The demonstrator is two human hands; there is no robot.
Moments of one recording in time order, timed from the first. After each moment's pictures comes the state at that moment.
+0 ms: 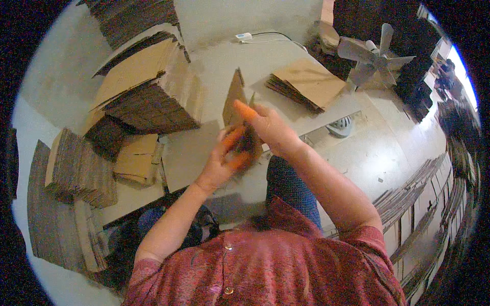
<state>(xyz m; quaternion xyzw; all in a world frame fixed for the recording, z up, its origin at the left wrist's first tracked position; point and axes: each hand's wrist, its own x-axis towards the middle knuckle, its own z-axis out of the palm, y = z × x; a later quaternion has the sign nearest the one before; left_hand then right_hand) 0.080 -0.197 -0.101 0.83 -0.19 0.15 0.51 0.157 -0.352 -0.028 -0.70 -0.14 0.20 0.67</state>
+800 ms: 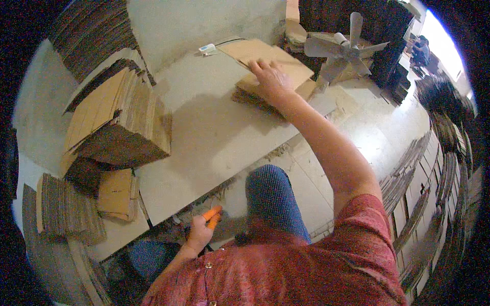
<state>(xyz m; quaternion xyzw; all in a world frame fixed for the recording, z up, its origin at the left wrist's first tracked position) 0.003 -0.195 -0.193 0.87 -0.01 0.01 0.50 0.327 -0.421 -0.040 -0.90 -0.28 -0.33 0.11</state>
